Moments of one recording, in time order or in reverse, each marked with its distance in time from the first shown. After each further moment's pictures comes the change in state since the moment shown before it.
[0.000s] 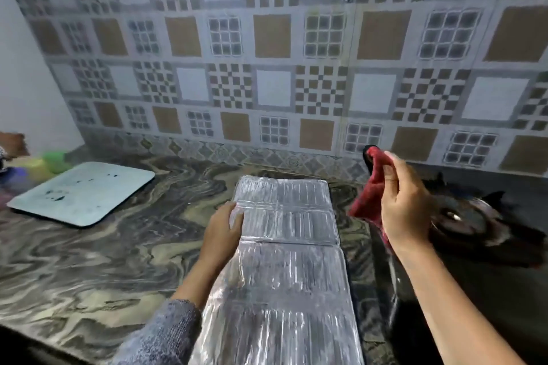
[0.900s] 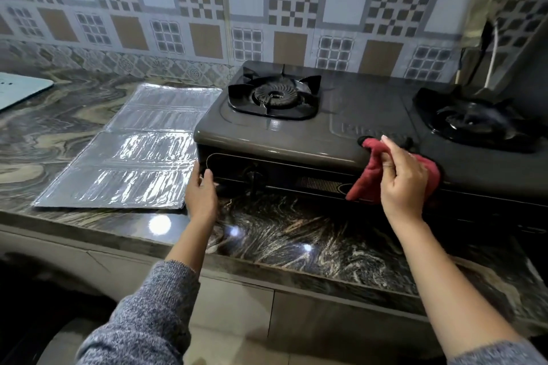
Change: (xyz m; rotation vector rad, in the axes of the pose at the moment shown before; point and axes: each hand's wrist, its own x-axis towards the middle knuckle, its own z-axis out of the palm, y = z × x) left_hand -0.269 0.192 0.212 -0.564 0.189 -0.439; right_hand -0.093 0.247 -0.331 -0.191 -0.113 -0.011
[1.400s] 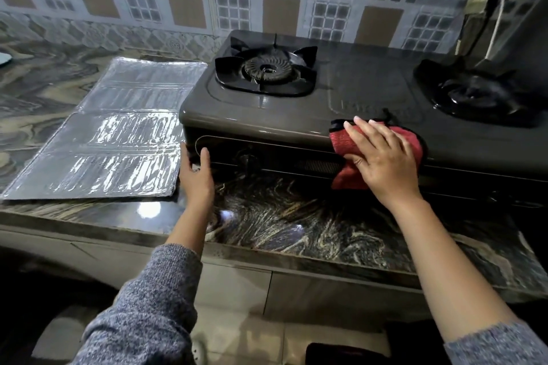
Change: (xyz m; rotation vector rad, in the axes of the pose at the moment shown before) left_hand 0.020 -0.017 0.016 -0.069 -0.002 0.022; right_hand -0.005 -0.010 0.007 -0.451 -0.359 -0.279
